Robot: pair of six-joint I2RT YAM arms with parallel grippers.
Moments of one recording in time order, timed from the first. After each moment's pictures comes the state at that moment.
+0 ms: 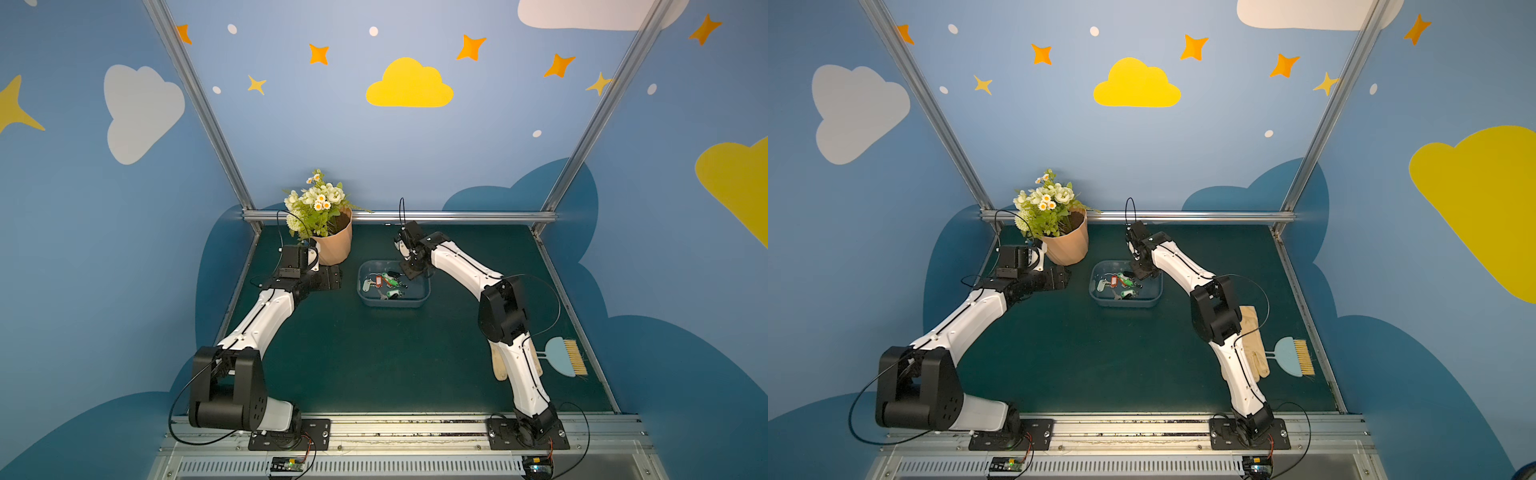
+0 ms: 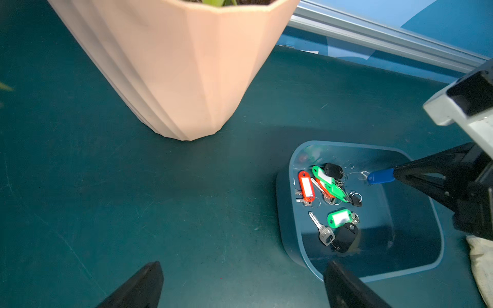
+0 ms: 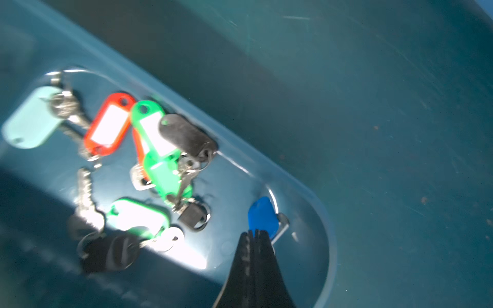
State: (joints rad) left arm -0.05 1.43 1.01 -0.33 0.22 -0.18; right arm 0.64 2.29 2.08 -0.93 0.11 -0.05
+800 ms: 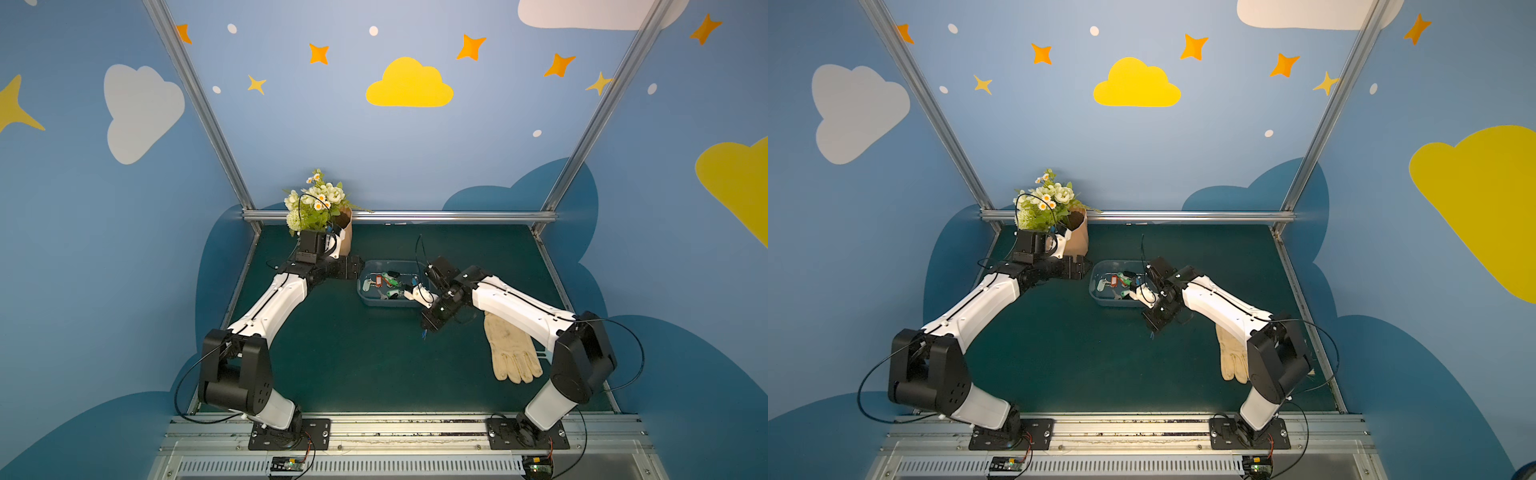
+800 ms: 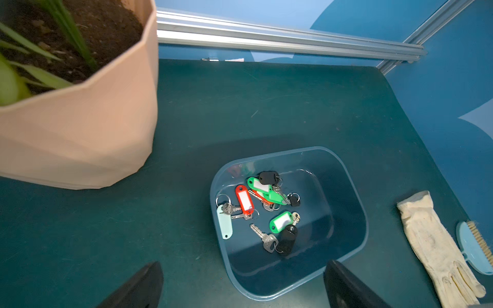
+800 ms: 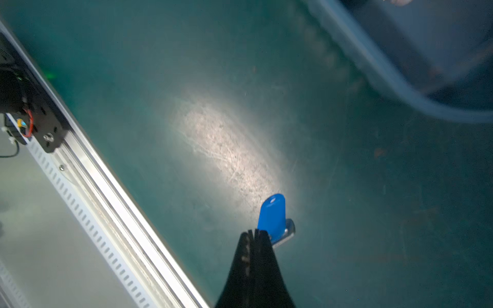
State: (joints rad) left arm -0.19 1.54 1.18 -0.37 0.33 -0.13; right arm 0.72 1.67 1.27 -0.94 -0.32 -0.09
